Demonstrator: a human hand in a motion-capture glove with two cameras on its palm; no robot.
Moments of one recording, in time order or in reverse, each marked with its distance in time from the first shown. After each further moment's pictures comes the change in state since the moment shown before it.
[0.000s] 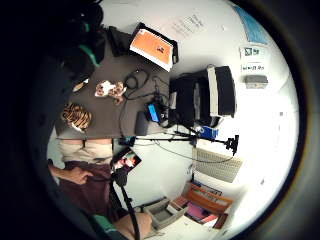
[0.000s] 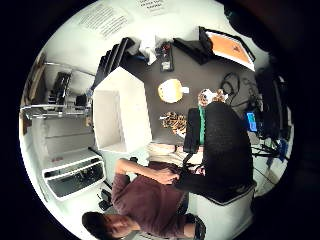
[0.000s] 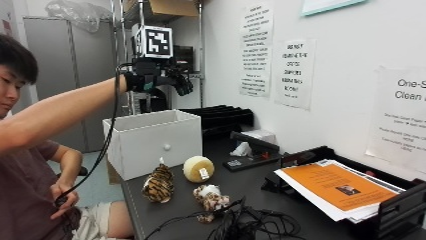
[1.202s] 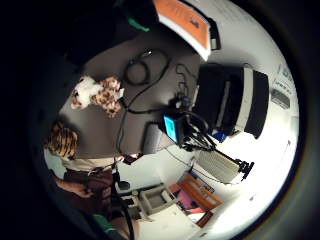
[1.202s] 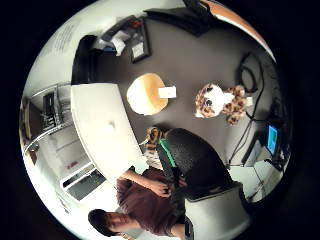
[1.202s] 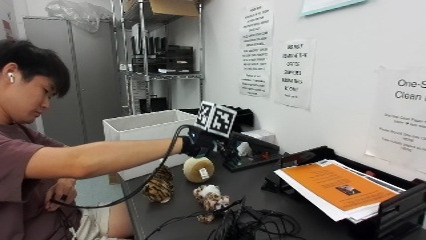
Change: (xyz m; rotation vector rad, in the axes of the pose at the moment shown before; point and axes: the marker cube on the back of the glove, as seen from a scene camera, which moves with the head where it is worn) arm 0.033 -0.135 0.198 -0.303 -0.126 -0.020
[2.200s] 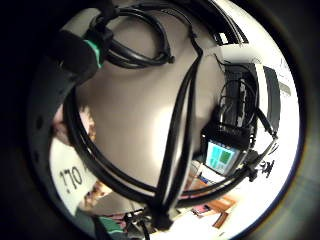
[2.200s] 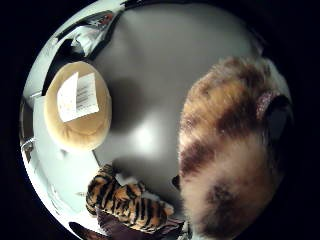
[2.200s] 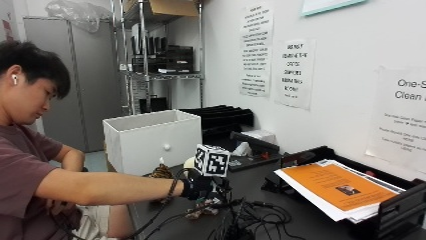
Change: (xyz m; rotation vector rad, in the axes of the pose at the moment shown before) arm -0.010 -0.057 0.140 0.121 0.032 0.048
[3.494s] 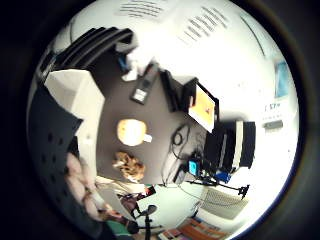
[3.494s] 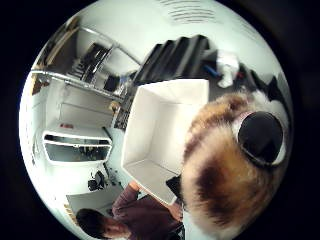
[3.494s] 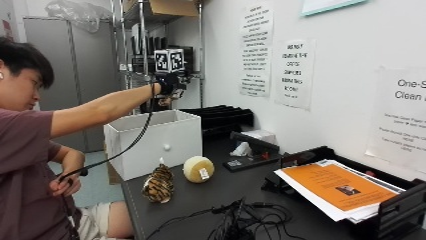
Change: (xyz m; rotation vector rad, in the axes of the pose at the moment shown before) arm -0.322 0.074 -0.333 0.385 -0.110 -0.482
